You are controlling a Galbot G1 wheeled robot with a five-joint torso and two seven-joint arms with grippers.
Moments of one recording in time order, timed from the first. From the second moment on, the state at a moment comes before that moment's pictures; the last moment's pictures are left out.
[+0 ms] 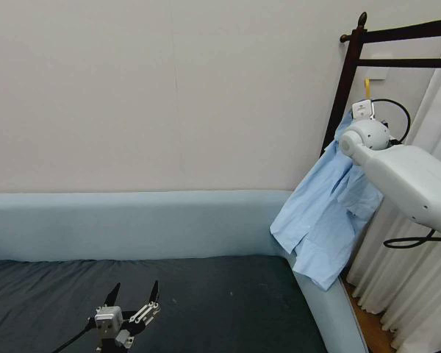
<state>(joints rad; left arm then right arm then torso) 1.65 -1.14 -0.39 -2.22 -0.38 -0.13 -0.32 0.47 0.90 -0.60 1.00 1.00 -0.66 0.75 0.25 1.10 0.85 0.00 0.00</state>
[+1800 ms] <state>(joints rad) 1.71 -1.18 -0.39 -2.26 -0.29 -0.17 -0.32 0.55 0.88 -0.52 0.91 1.07 -0.62 0.52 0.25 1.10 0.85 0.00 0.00</state>
